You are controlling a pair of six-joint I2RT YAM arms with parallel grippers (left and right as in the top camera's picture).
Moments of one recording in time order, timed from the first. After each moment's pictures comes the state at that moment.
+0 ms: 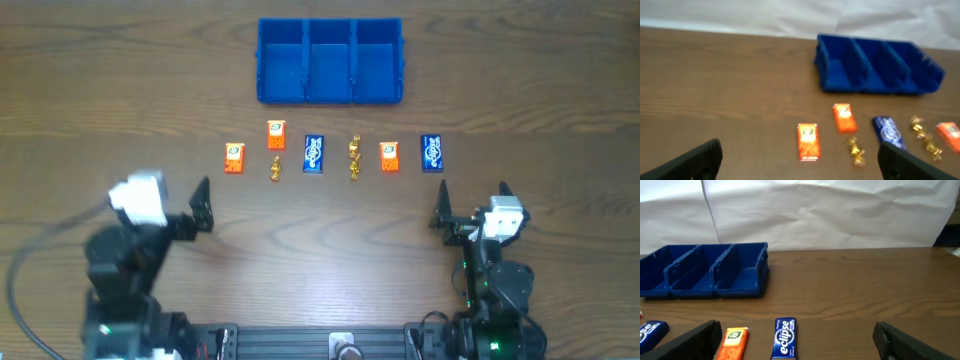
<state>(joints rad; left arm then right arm) 0.01 0.46 0.42 -0.31 0.20 -0.09 0.03 0.01 0.01 -0.07 0.05 0.03</state>
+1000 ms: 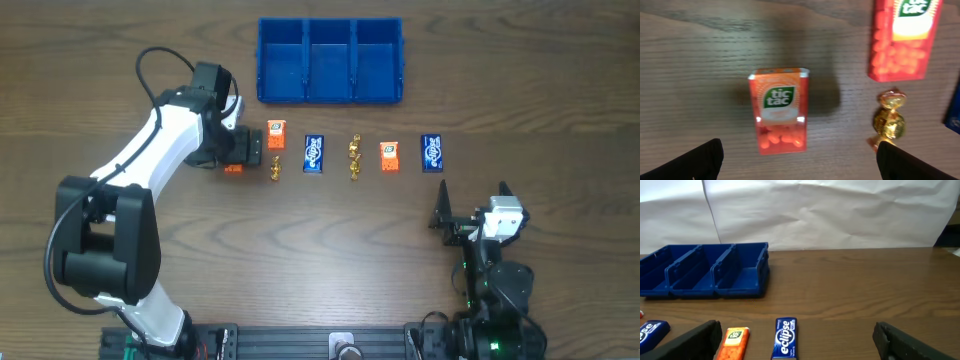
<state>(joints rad) -0.20 1.85 1.24 -0.81 0.11 -0.16 0.03 0.01 0.01 -0.07 0.05 0.03</state>
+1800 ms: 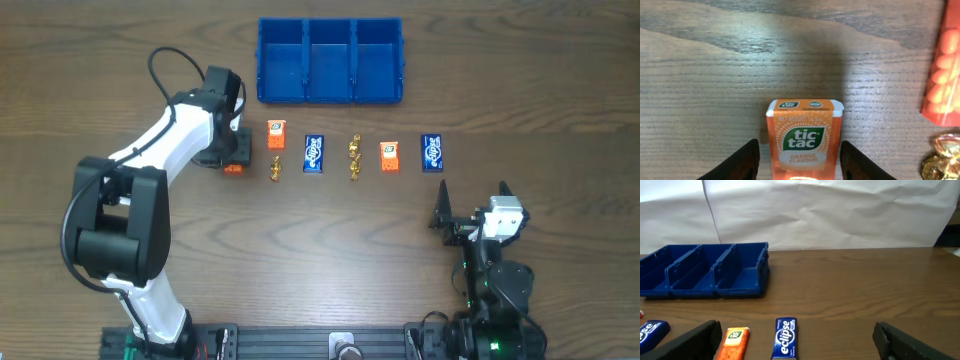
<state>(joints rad) -0.22 1.94 1.24 -0.73 -0.01 -0.18 0.03 0.01 0.01 -0.07 0.05 0.03</state>
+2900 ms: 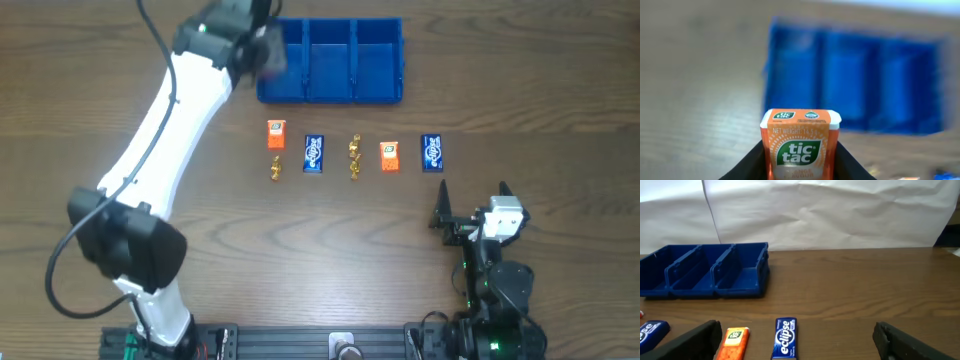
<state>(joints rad) -0.38 1.95 1.96 -0.95 -0.11 -0.42 0.03 0.01 0.01 -0.07 0.05 0.03</state>
